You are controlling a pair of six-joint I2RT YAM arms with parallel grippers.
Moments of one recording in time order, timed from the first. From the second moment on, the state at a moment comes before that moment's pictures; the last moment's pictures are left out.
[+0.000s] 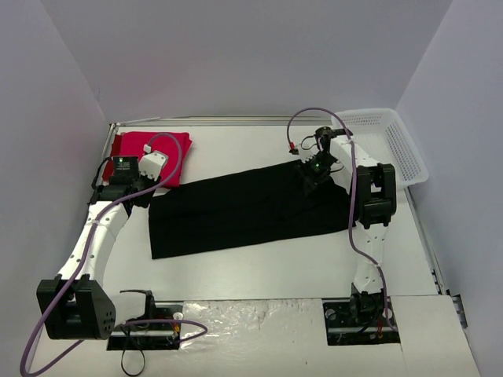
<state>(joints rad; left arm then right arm) -0.01 1.20 1.02 -0.63 -0.03 0.46 0.15 2.24 1.80 -1.04 -0.37 -0.56</state>
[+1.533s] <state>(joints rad) -0.01 1.20 1.00 -0.63 0.00 0.46 0.15 2.26 1.85 -1.06 -0.33 -0.57</state>
